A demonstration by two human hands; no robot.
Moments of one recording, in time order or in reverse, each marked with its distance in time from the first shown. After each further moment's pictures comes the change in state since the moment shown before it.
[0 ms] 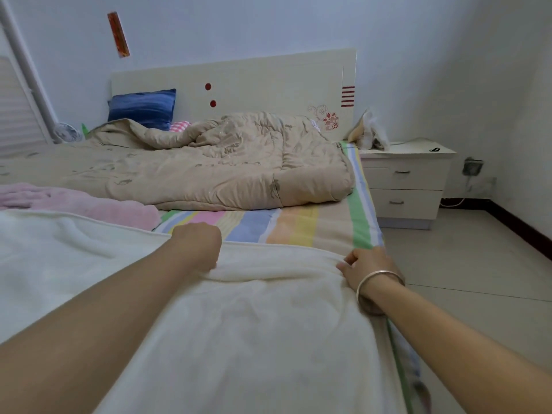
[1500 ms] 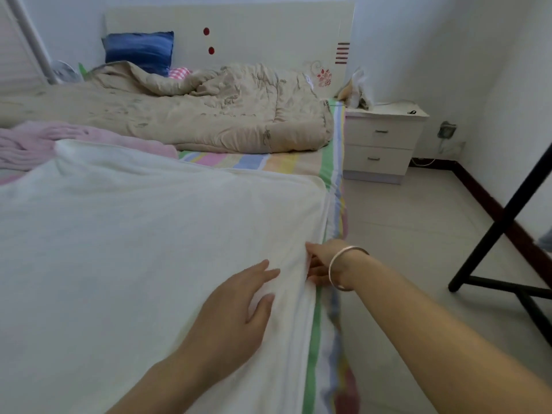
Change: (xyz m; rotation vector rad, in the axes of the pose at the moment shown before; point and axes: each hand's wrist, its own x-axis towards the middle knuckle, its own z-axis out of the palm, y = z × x) left_hand -0.387 0.080 -0.008 -0.965 0.220 0.284; right_hand -0.237 0.021 -0.061 0.761 -0.524 0.359
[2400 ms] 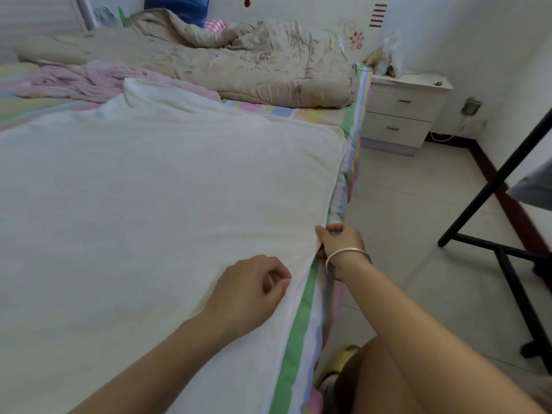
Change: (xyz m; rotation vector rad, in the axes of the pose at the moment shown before) left_hand -0.184 0.044 -0.017 -0.032 -0.064 -0.156; right_hand -0.147 0.123 0.039 -0.103 0.296 -0.235
